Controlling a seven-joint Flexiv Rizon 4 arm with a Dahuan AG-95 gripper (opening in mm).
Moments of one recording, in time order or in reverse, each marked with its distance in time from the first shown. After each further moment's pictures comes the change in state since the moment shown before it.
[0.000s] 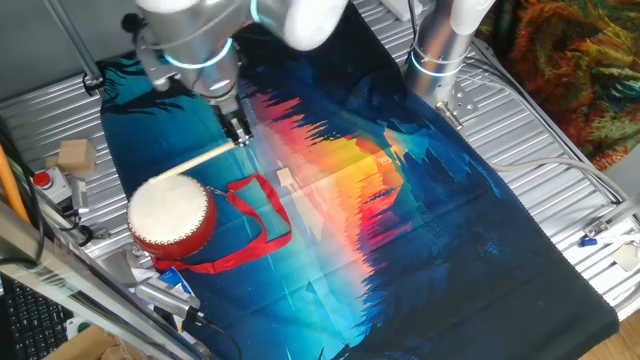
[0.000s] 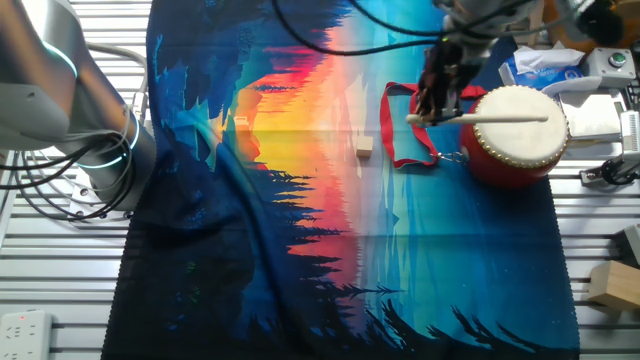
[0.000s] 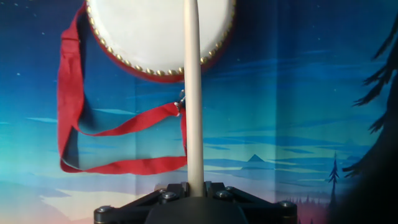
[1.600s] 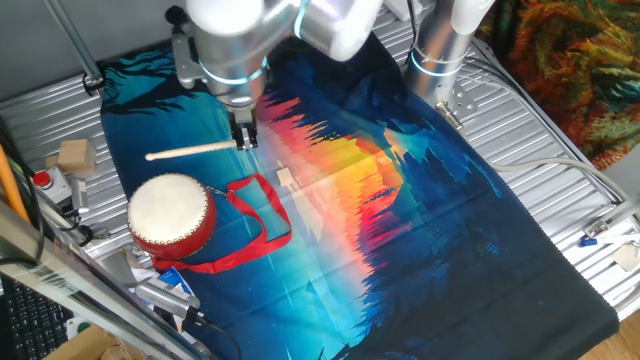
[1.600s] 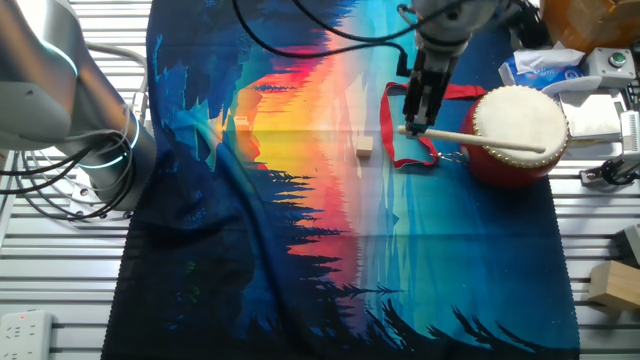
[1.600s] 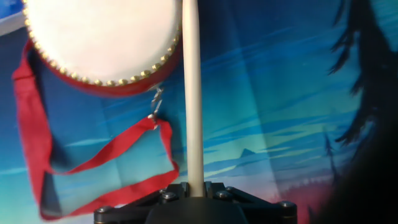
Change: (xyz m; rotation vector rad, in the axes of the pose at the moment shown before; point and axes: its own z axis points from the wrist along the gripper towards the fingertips) arm 0.002 -0.002 0.023 0.116 -0.101 0.267
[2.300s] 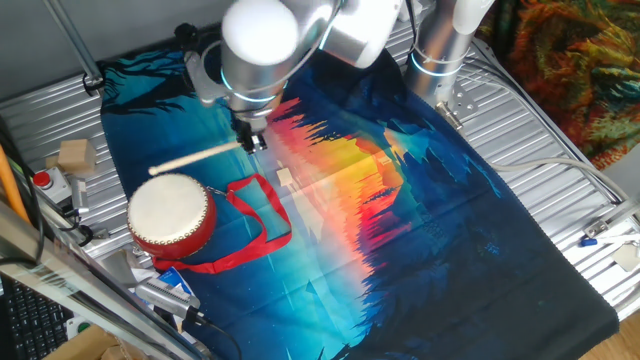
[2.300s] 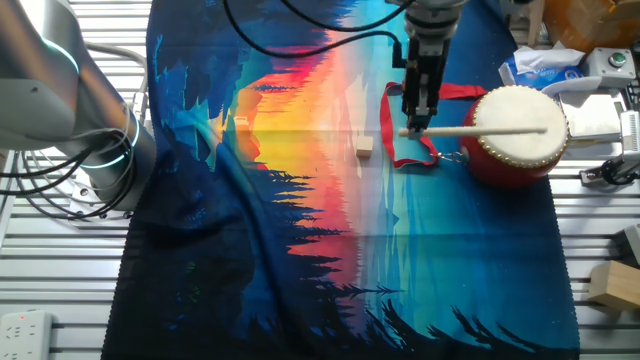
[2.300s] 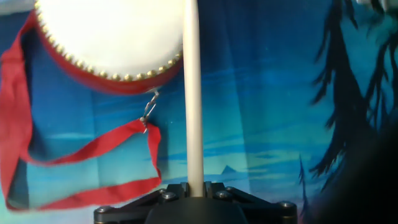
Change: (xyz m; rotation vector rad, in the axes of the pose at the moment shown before) arm 0.001 -0.001 0.000 0.086 -0.081 -0.266
